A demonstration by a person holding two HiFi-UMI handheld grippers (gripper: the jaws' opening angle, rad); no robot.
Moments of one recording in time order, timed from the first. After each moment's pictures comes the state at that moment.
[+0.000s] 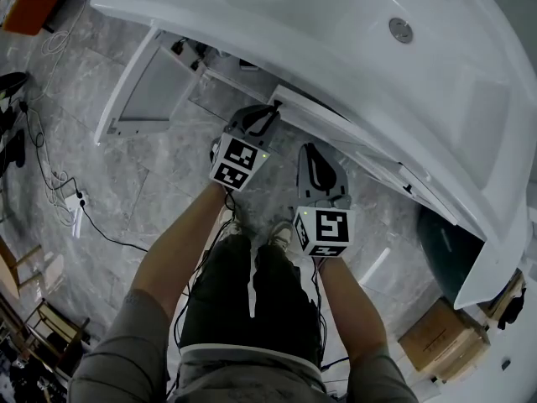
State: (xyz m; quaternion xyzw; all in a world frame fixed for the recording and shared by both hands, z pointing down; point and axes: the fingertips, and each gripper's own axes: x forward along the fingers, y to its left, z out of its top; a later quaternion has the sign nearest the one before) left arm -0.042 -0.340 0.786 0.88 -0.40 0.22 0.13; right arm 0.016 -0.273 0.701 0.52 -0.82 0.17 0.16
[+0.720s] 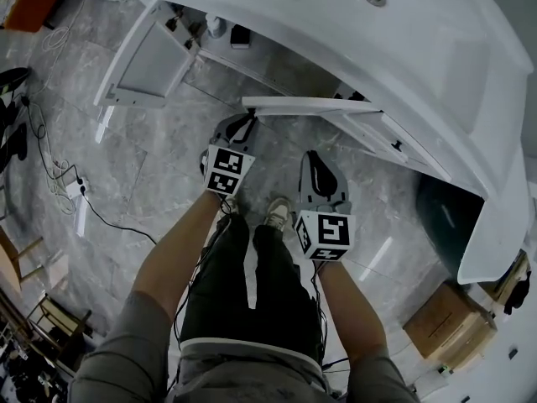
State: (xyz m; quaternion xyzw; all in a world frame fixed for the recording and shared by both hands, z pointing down) left arm -0.045 -0.228 0.792 0.84 -0.45 0.25 0.16; right arm 0.070 -0.162 0.680 0.54 -0.80 0.20 0.16
